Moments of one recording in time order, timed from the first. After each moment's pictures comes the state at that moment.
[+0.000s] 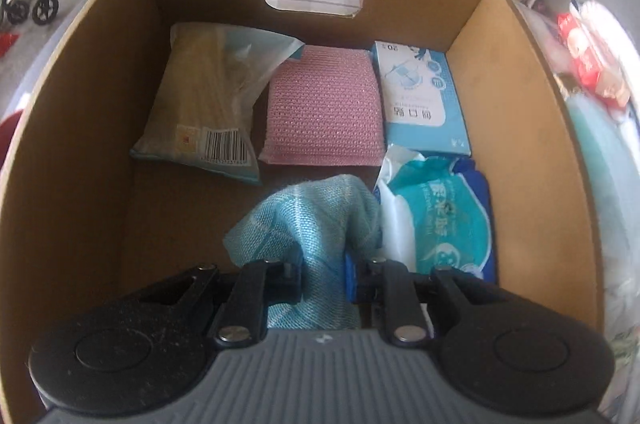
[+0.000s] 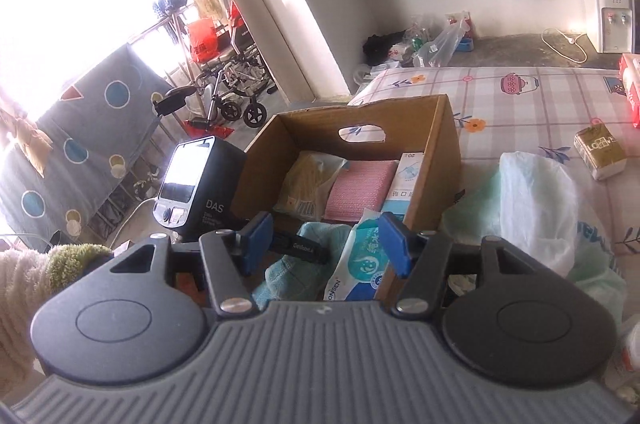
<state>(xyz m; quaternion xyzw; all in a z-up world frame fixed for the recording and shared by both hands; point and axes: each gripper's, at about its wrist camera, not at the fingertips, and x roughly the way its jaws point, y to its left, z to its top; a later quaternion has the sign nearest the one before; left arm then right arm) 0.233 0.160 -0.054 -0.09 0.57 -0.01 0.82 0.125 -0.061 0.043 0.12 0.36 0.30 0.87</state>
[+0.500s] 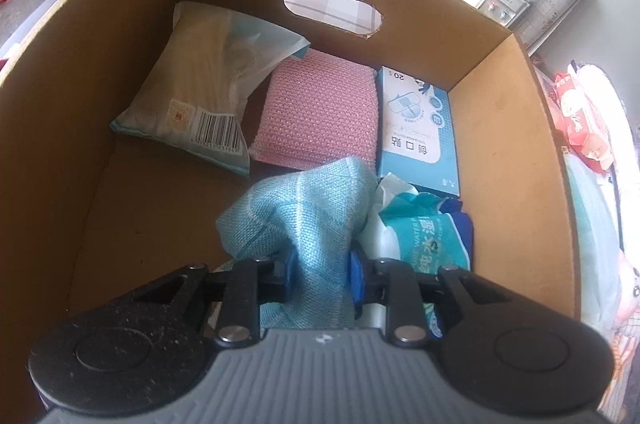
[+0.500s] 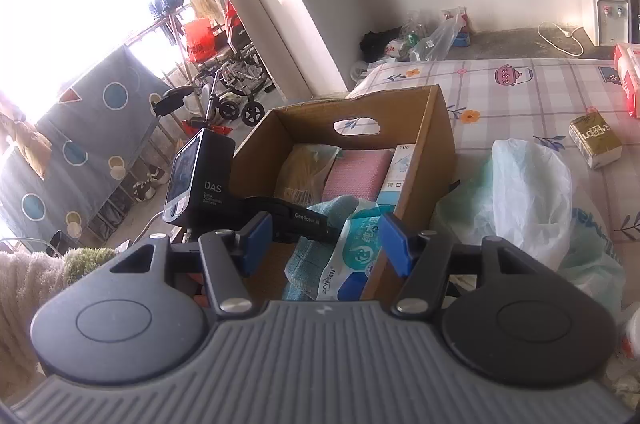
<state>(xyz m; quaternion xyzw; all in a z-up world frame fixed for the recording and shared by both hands) 0.221 0.162 -0.066 -0.17 0.54 -0.01 0.82 0.123 -0.066 0.033 0.13 0.36 0.30 0.87</state>
